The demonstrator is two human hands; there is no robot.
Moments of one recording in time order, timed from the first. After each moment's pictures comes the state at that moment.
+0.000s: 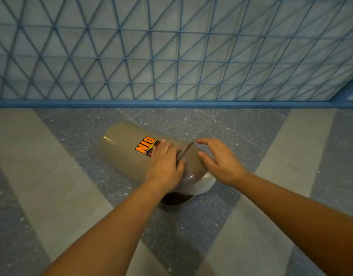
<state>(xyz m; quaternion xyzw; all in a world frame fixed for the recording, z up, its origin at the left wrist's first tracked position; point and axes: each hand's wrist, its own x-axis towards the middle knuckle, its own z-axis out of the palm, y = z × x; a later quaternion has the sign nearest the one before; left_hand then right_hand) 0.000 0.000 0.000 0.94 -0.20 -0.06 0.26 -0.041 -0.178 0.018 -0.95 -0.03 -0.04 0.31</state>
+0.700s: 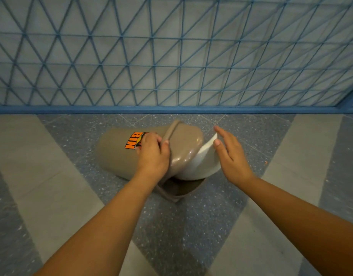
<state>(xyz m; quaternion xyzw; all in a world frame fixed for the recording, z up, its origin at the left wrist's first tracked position) 0.033 0.008 0.035 0.89 -0.03 0.03 0.45 -0.025 -0.192 0.020 -0.90 0.06 -0.14 0.42</state>
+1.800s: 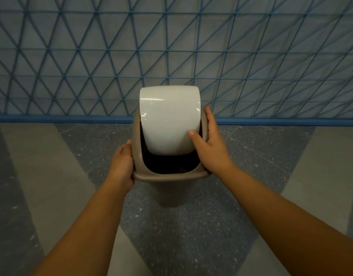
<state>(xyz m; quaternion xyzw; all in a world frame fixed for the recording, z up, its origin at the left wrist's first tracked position) 0.081 0.089 0.031 0.63 0.18 -0.10 0.75 0.045 -0.118 0.059 -0.79 0.04 -0.12 0.60</state>
